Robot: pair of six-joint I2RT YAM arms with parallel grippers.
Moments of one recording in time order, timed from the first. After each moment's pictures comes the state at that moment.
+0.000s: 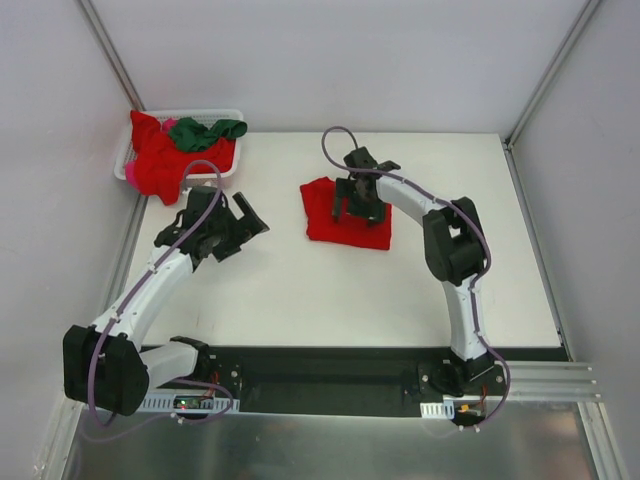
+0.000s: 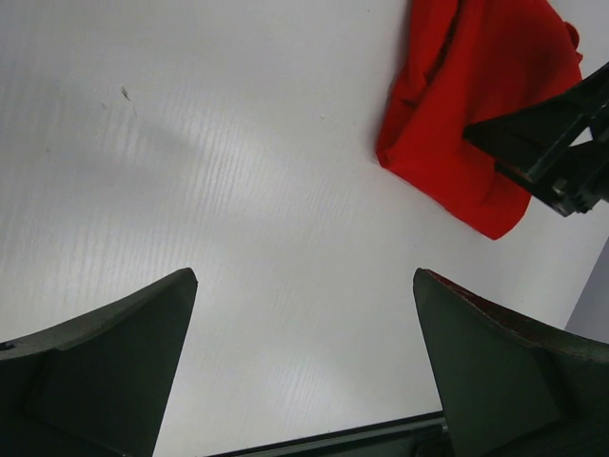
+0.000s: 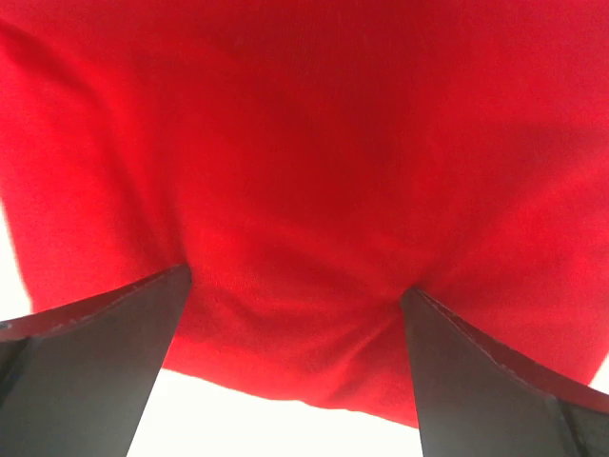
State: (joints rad) left arm -0.24 1.15 0.86 -0.52 0.11 -0.82; right arm 0.52 2.19 1.78 -0.76 0.04 0.56
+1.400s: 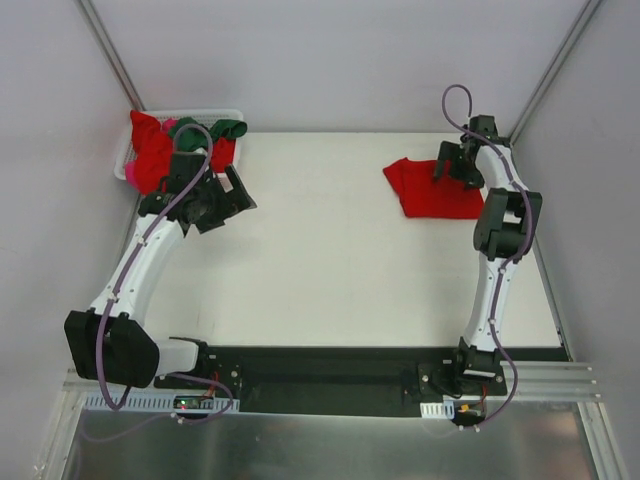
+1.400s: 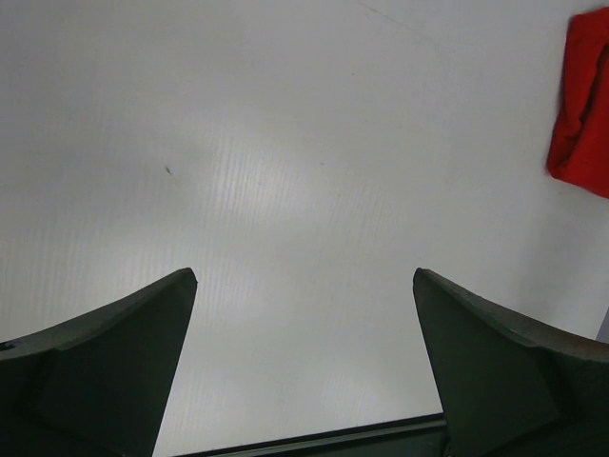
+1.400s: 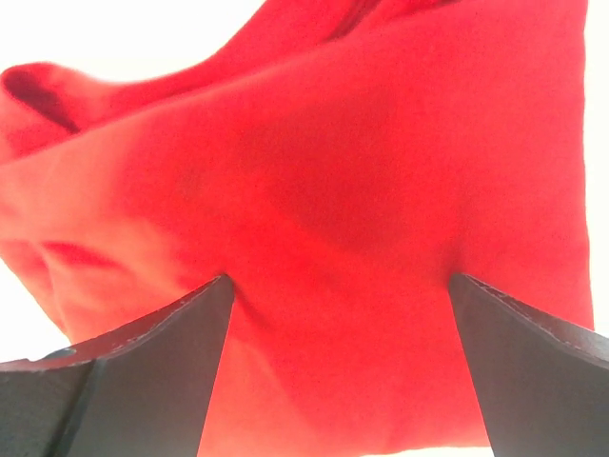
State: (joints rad) left arm -0.14 1.26 1.15 -0.71 0.15 -0.61; right arm -0.08 2.36 2.07 -0.76 -0.06 0.13
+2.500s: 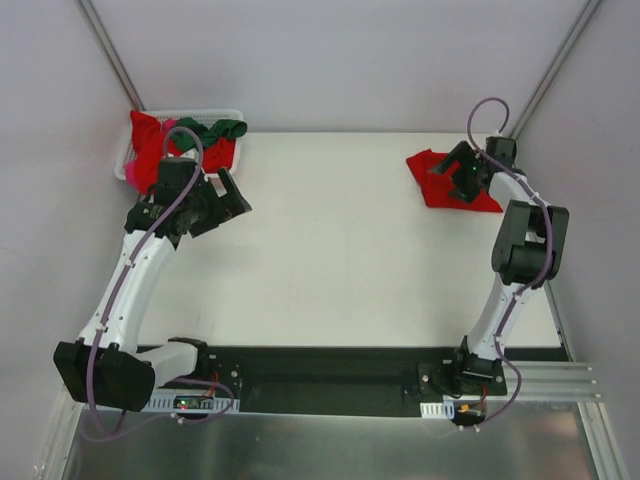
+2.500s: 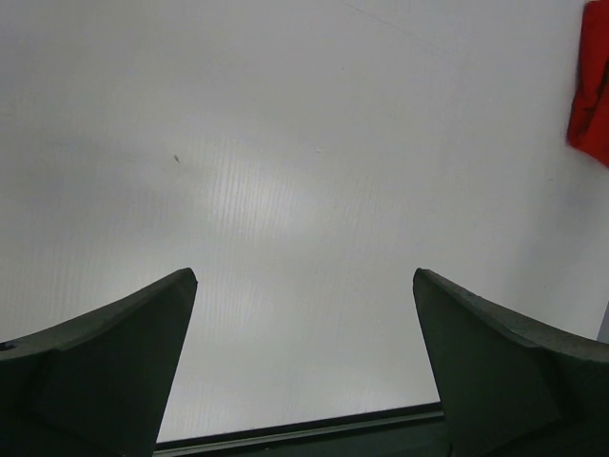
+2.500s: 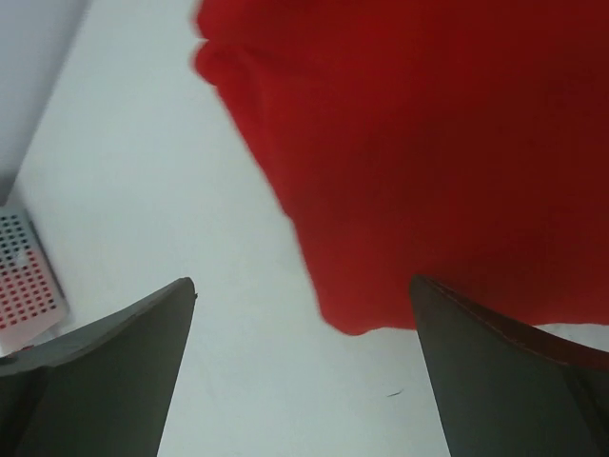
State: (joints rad) left arm -0.13 1.17 1.18 -0.78 0.15 -0.57; right arm -0.15 1.99 1.51 -0.26 -0.41 0.61
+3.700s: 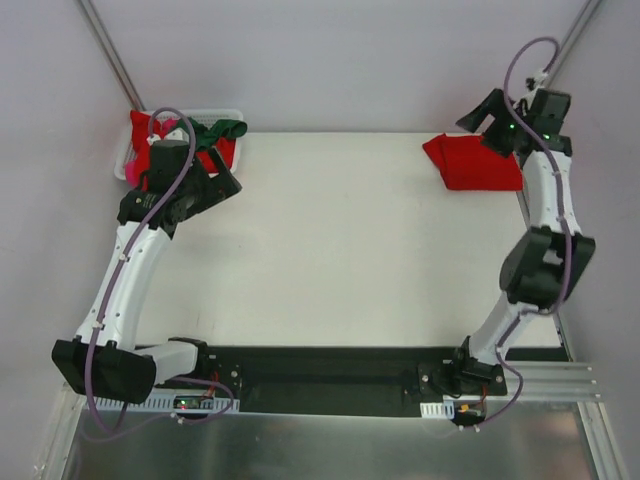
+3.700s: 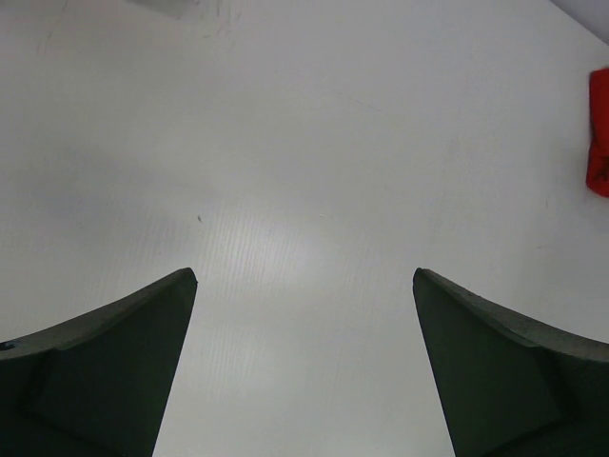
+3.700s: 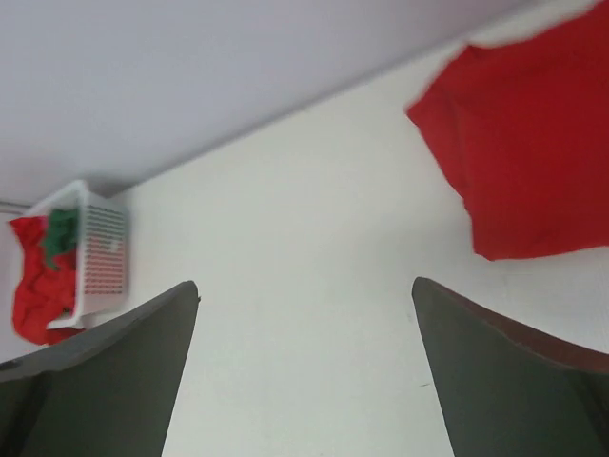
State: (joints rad) left arm -0.13 1.19 1.30 -0.78 0.02 -0.57; right arm -0.22 1.94 1.85 -0.50 -0.45 0.45
